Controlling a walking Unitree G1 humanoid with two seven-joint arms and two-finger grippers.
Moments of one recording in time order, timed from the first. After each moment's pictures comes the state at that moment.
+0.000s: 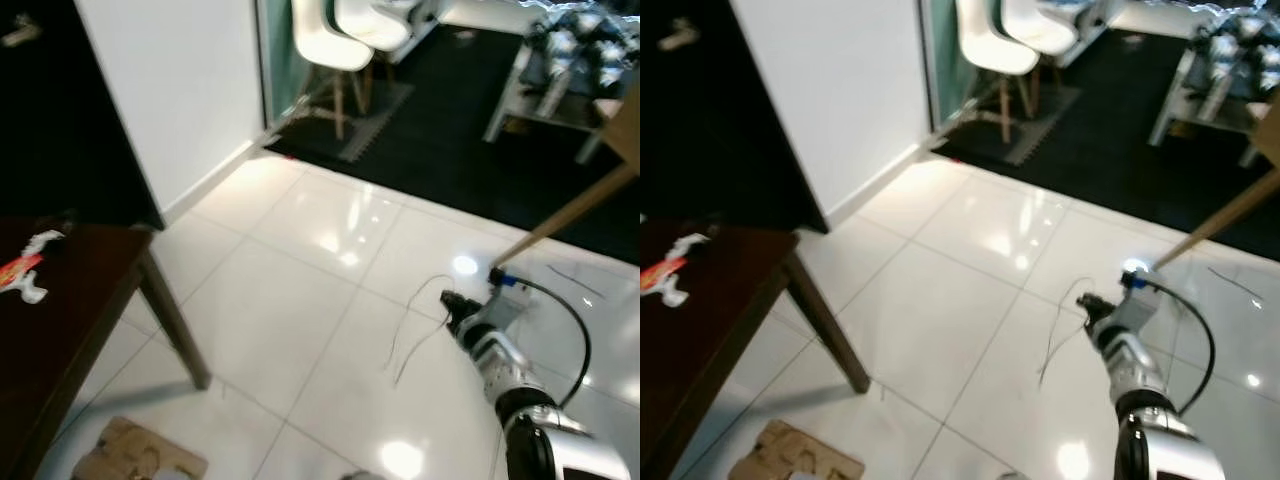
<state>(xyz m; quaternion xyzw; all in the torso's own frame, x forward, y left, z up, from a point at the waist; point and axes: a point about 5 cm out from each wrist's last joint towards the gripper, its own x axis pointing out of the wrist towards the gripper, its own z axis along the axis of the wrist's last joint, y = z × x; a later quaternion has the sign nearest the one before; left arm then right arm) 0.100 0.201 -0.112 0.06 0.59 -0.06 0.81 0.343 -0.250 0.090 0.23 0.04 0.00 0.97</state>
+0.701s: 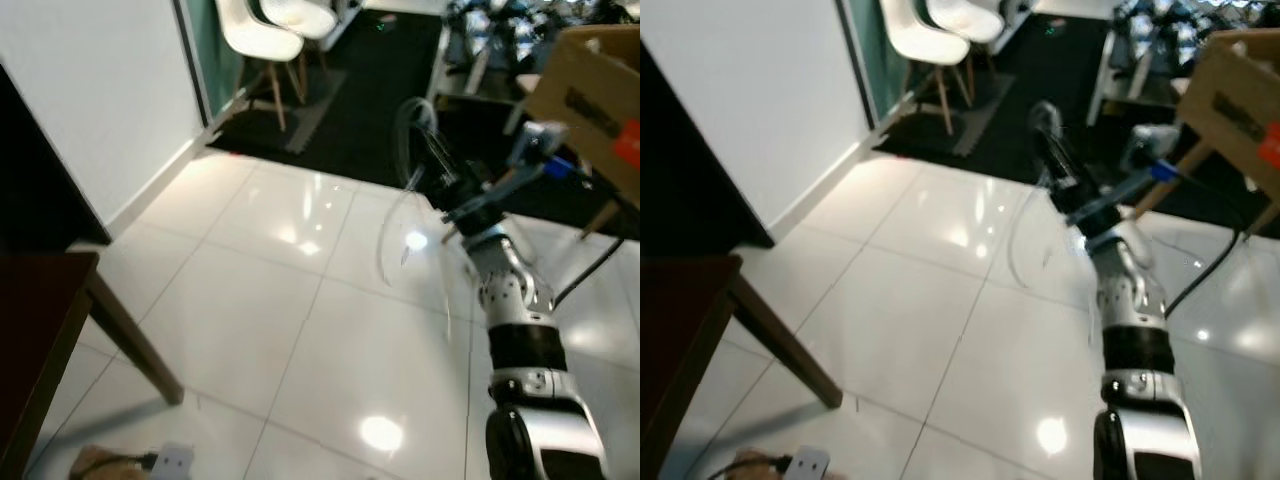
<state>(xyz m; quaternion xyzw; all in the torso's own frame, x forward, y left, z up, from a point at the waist) 0.108 0.201 -0.110 0.05 0.57 -0.05 0.82 0.339 -0.162 0.275 0.18 -0.28 0.38 0.86</state>
